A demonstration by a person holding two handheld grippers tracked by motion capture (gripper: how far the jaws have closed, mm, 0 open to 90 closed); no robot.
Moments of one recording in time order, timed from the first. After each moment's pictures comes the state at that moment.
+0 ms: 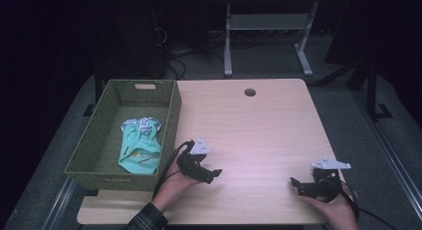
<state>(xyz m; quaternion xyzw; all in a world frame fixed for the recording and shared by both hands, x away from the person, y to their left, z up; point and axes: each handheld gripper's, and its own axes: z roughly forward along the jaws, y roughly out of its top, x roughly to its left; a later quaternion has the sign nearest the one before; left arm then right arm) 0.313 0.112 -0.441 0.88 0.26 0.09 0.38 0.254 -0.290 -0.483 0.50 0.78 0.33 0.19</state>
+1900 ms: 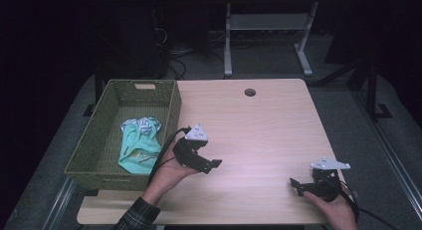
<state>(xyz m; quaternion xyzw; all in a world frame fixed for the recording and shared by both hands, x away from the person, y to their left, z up) 0.321 0.114 -0.387 0.88 0.25 0.07 0.40 0.254 -0.290 -0.483 0.49 0.78 0.33 0.19</state>
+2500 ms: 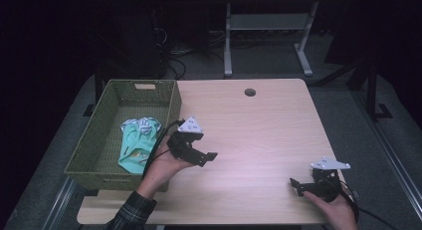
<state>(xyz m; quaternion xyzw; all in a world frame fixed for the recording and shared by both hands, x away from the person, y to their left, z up) 0.330 0.128 -0.370 0.88 0.25 0.08 0.40 0.254 -0.290 -0.483 0.49 0.78 0.33 0.19</state>
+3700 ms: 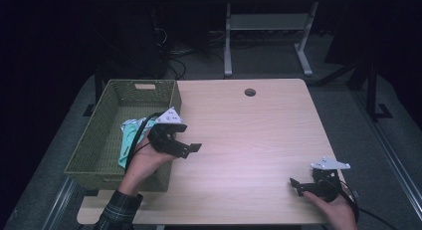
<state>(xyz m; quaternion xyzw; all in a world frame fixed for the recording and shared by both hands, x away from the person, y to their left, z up) 0.332 0.170 -0.343 0.86 0.28 0.10 0.41 0.254 -0.289 -0.483 0.50 0.78 0.33 0.19</state>
